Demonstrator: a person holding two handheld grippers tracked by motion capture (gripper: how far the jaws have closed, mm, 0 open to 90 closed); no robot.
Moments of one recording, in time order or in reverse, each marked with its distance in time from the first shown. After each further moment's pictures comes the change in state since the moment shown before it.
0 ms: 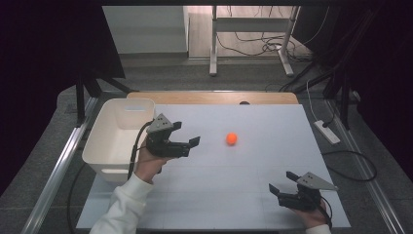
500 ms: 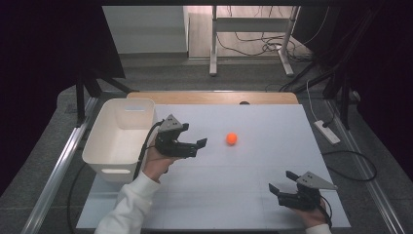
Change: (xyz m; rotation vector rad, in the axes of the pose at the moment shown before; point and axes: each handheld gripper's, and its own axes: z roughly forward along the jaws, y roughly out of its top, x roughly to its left) left arm -0.005 -0.001 0.023 0.041 -0.017 0.008; right arm -0.001 0.000 0.002 0.005 0.002 -0.001
